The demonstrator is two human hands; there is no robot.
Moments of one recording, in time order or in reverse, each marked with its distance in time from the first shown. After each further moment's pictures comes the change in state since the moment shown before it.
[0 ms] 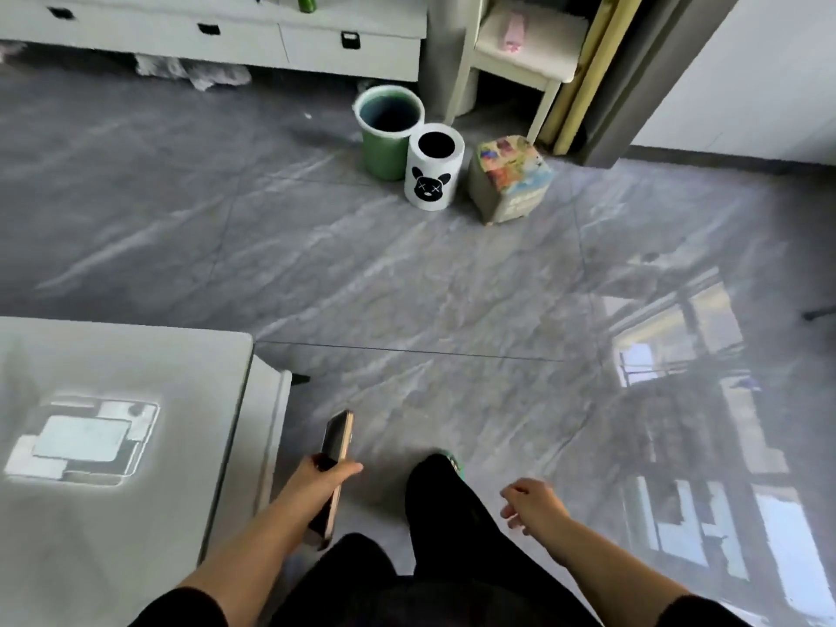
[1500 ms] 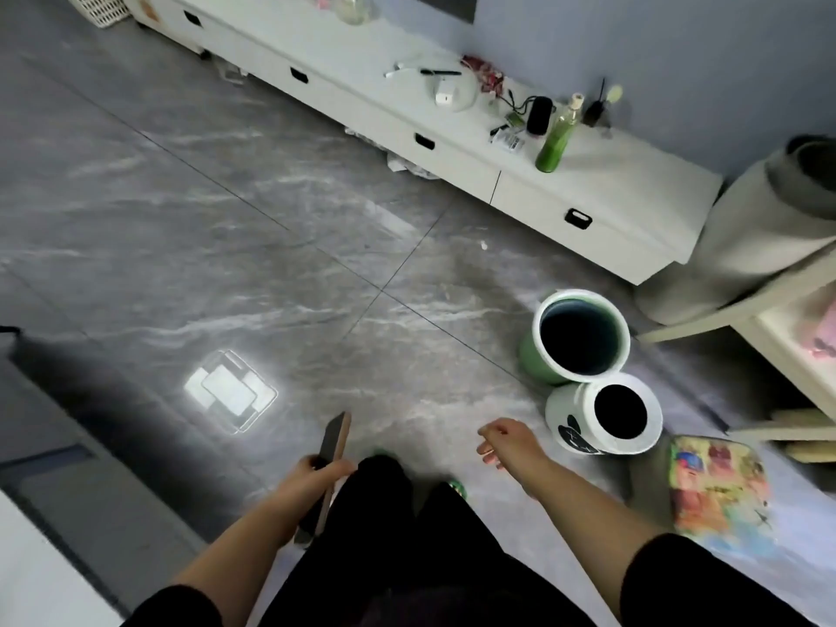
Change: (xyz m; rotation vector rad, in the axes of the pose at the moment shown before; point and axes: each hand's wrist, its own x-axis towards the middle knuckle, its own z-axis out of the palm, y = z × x) left_hand 0.359 0.496 -0.368 -0.525 0.196 -0.200; right_hand 0.316 -0.897 -0.003 -0.324 -0.285 -0.329
